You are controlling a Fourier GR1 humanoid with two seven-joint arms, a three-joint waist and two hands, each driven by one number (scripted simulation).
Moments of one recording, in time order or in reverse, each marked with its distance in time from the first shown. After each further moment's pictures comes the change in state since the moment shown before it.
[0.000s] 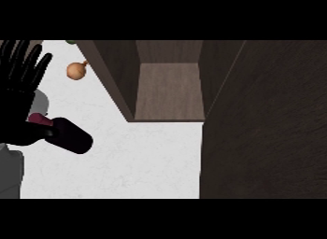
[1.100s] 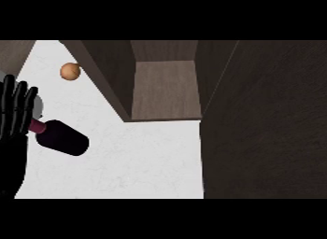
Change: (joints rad) left arm 0.321 -0.098 -0.215 -0.361 -0.513 0.151 -0.199; right arm -0.207 0.032 -0.070 0.255 0.229 -0.158 -0.267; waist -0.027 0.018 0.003
